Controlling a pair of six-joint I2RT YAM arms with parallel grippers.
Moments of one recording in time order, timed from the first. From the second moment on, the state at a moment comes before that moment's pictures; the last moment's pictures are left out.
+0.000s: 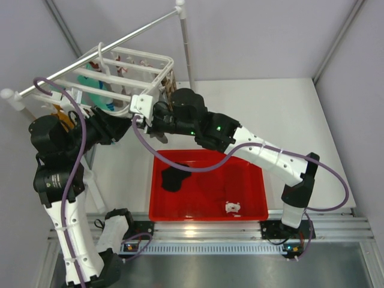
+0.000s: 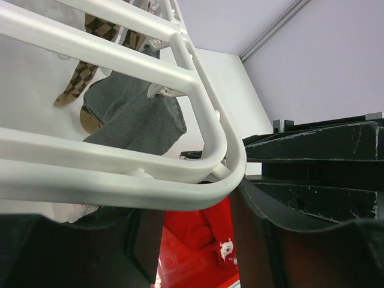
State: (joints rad) left arm 0.23 0.85 1.49 -0.82 0.74 -0.47; right arm 1.15 1.80 2.03 -0.36 -0.18 -0.44
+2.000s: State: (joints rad) left arm 0.23 0.83 1.43 -0.75 0.77 -0.48; right arm 0.94 1.25 1.14 -0.70 -0.34 -0.44
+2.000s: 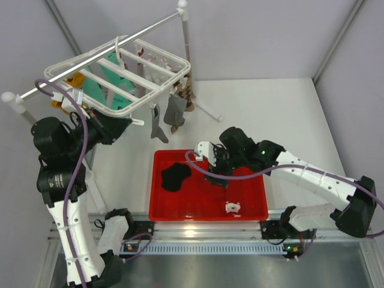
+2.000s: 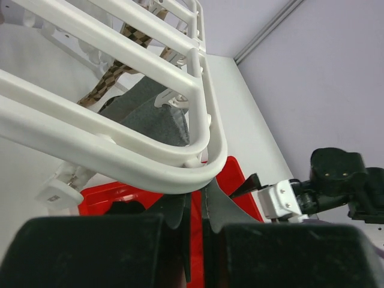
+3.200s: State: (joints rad) left arm 0.24 0.81 1.33 -0.68 0.77 -0.49; right arm 1.01 1.72 1.21 -0.26 -0.23 -0.14
